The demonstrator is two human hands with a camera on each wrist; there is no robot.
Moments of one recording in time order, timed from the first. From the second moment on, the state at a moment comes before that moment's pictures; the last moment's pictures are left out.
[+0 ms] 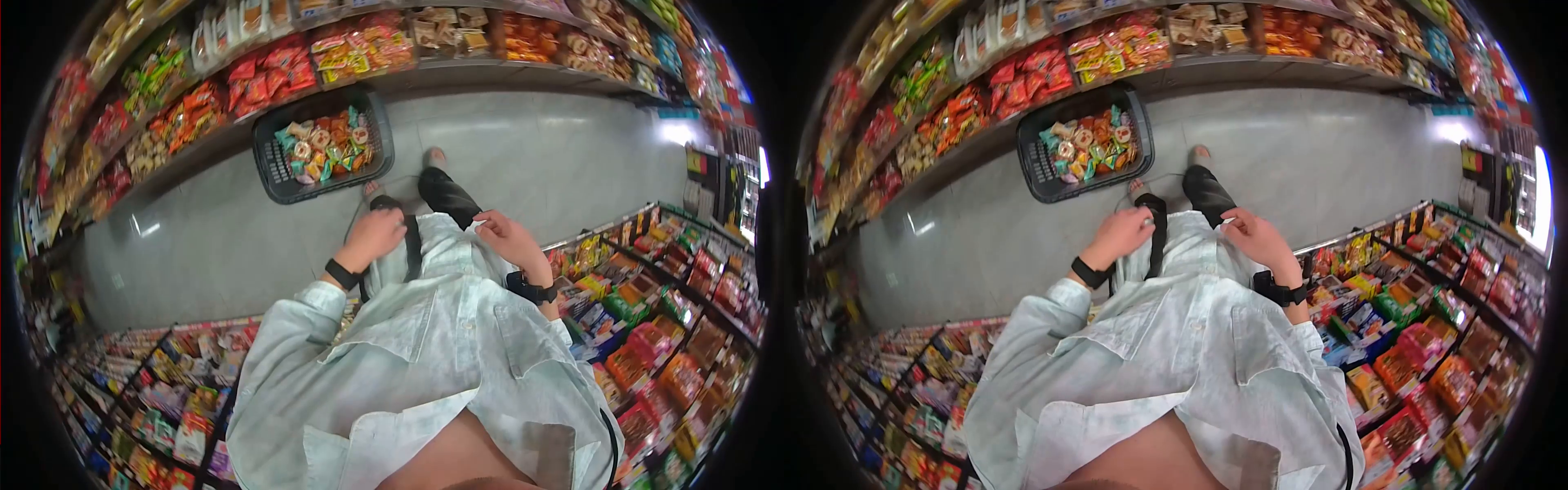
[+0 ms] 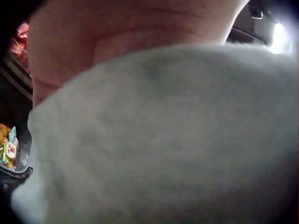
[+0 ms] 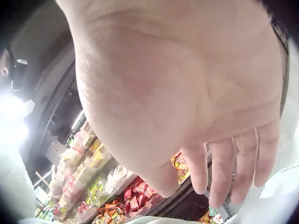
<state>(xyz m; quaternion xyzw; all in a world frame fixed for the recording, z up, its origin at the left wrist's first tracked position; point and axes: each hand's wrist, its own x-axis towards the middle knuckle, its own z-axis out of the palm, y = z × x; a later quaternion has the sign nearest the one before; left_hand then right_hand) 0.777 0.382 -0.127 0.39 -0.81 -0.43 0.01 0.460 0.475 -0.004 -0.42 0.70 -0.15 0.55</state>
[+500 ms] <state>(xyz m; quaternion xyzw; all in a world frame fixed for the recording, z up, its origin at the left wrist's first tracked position) 0.679 0.345 -0.129 0.36 -0.84 -0.37 -0.15 0.355 0.567 -0.055 -0.37 0.75 -0.22 0.50</state>
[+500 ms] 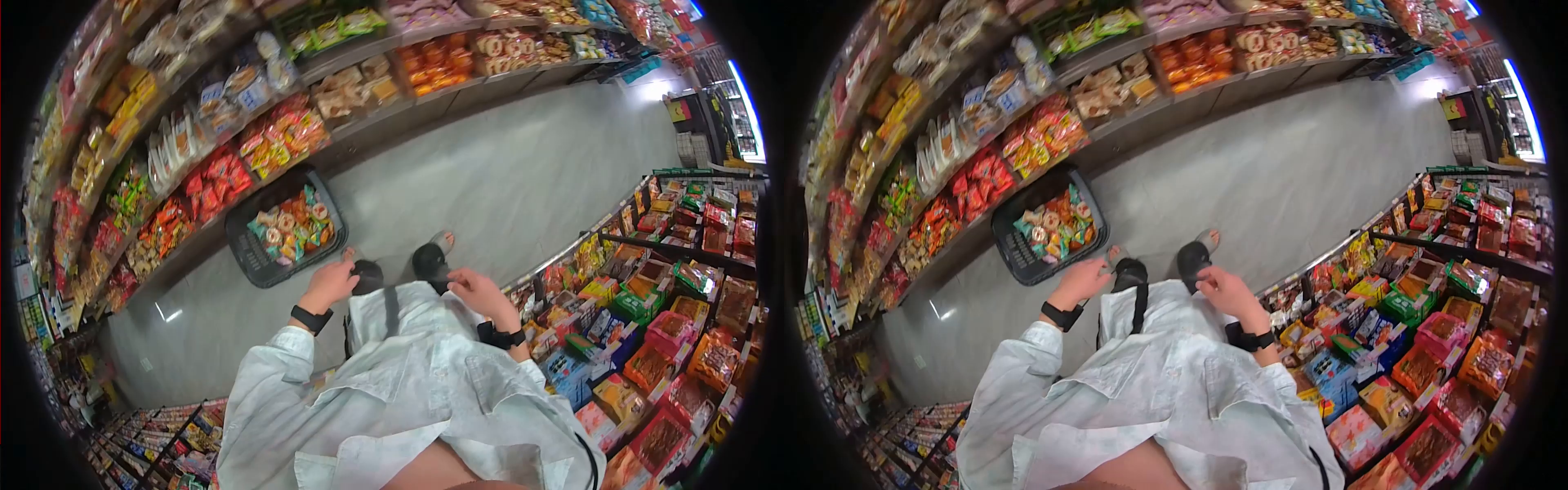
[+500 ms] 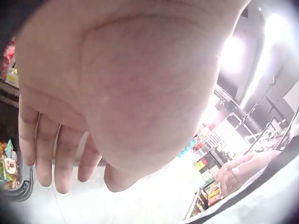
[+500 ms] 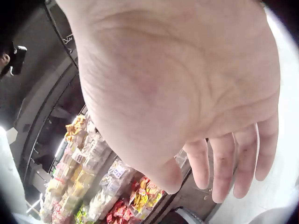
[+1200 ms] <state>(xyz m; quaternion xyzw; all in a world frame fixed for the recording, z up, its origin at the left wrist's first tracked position) 0.232 0.418 -0.051 -0.08 -0.85 -0.44 -0.28 0.151 0.608 -0.083 -0.33 0.78 -0.29 0.45</state>
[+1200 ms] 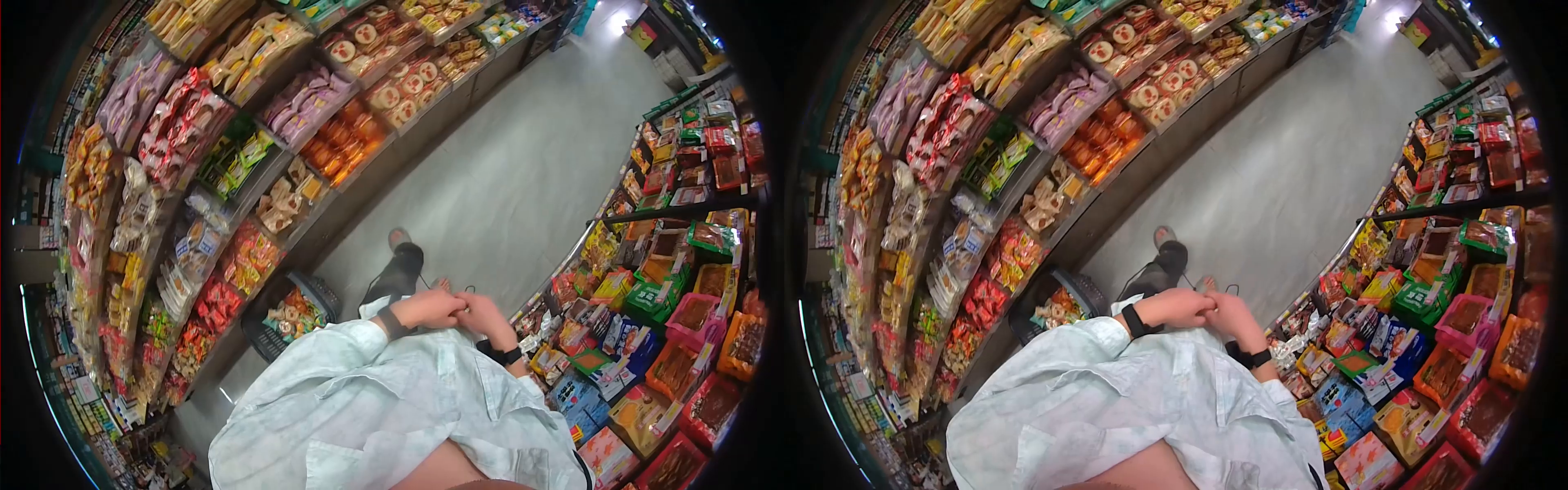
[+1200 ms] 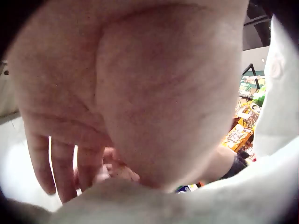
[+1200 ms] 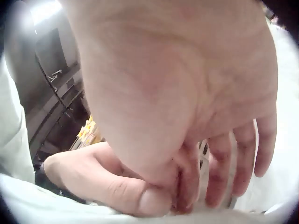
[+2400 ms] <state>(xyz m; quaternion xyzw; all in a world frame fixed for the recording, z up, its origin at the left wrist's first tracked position) -0.066 0.013 -0.091 0.17 -0.85 -0.49 -0.06 -0.240 0.125 -0.040 -0.54 0.71 -0.20 0.40</state>
